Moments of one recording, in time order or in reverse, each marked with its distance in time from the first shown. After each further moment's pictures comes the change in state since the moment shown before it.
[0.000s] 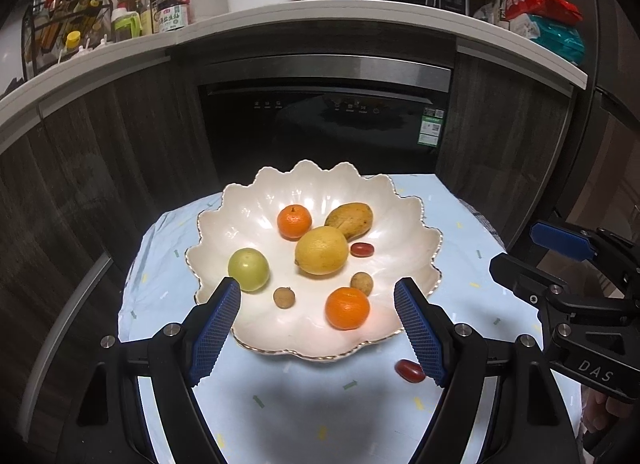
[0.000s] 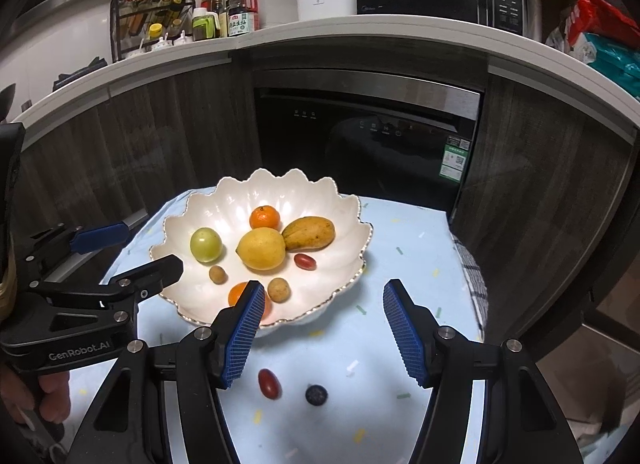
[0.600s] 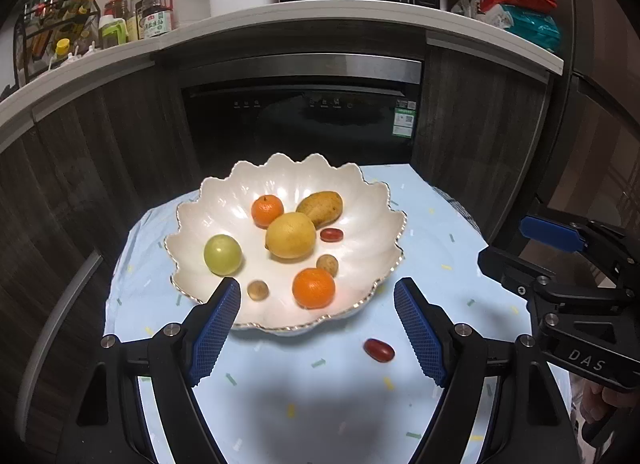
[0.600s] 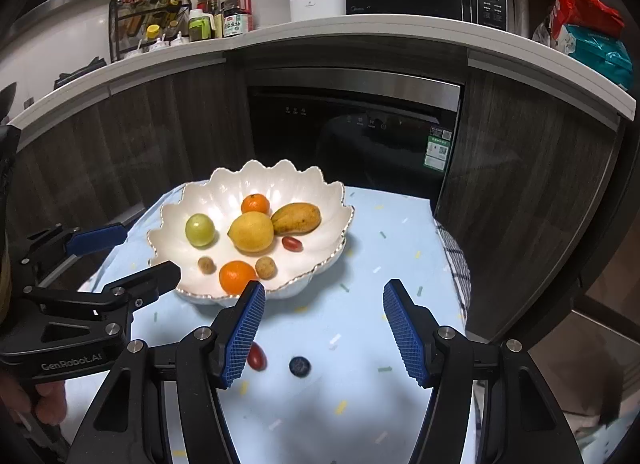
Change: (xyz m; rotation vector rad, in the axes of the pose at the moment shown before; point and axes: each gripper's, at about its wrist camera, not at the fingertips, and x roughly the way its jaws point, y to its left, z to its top) left arm -0.016 -0.027 -0.019 0.030 -0.001 -0.035; right arm -0.020 -0.016 -0.021 0.003 0.000 -0.009
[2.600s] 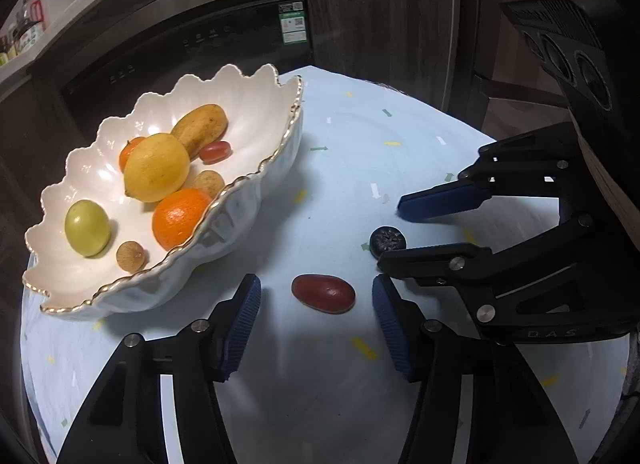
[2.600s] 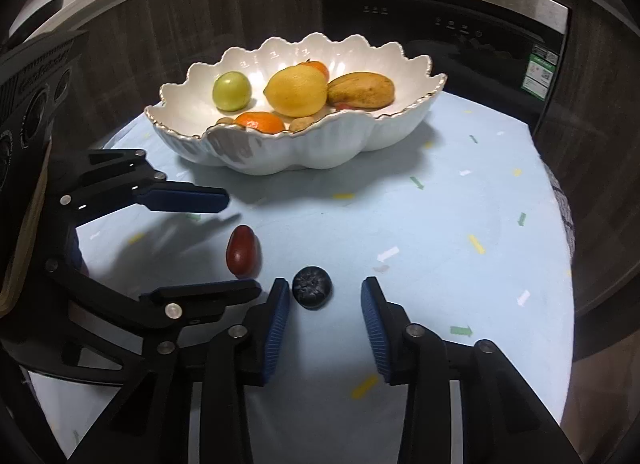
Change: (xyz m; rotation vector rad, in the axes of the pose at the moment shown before) left arm 0.100 -0.049 -0.070 0.328 0.149 -0.212; right arm 0.102 0.000 -0.076 -0.198 0.235 0.235
